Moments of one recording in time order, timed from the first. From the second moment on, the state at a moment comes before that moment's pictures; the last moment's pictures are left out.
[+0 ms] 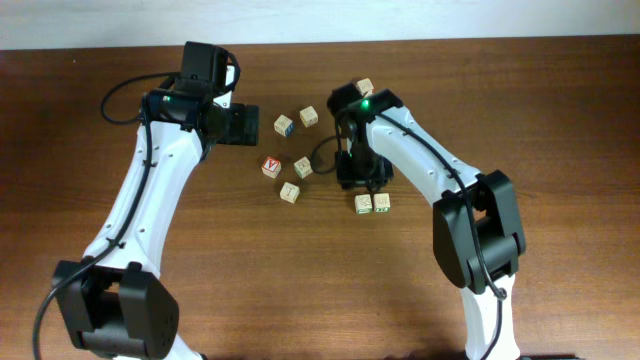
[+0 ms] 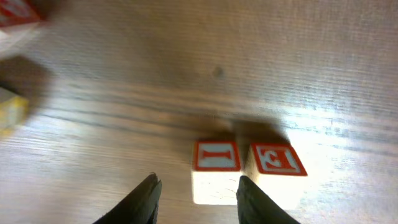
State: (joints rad) left arm -0.17 1.78 1.63 -0.93 -0.12 -0.08; right arm 0.46 2.20 1.84 -1.23 -0.07 0.39
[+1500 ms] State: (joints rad) left arm -0.17 1.78 1.63 -0.93 -0.13 -0.08; right arm 0.67 2.29 1.78 -0.81 -0.17 0.88
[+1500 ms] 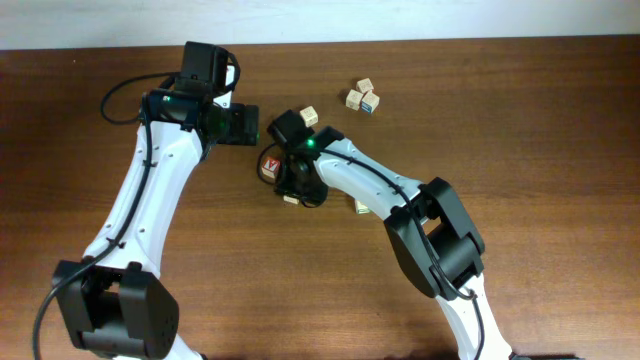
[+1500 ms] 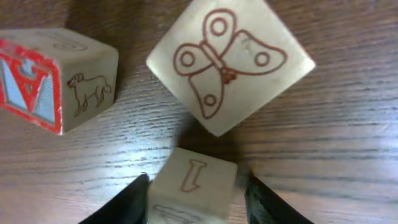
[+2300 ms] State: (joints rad) left arm -0.17 1.78 1.63 -0.93 -0.13 -0.08; right arm 0.58 2.29 1.80 -1.18 -0.11 0.56
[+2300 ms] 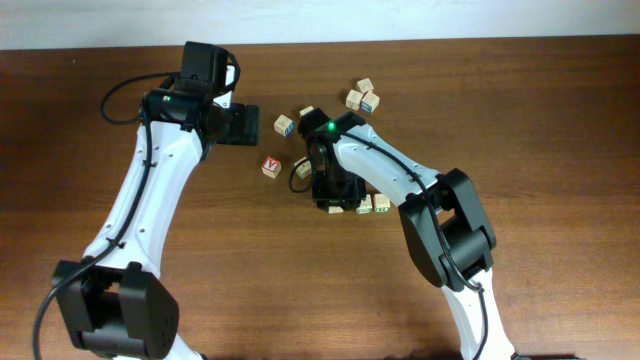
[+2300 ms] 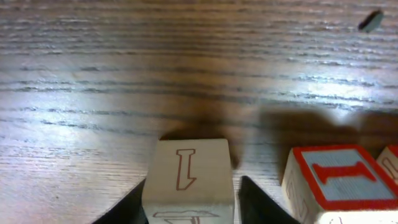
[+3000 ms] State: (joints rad) left arm -0.17 1.78 1.63 -0.93 -0.13 -0.08; right arm 0.57 2.29 1.99 -1.27 -0.11 0.46
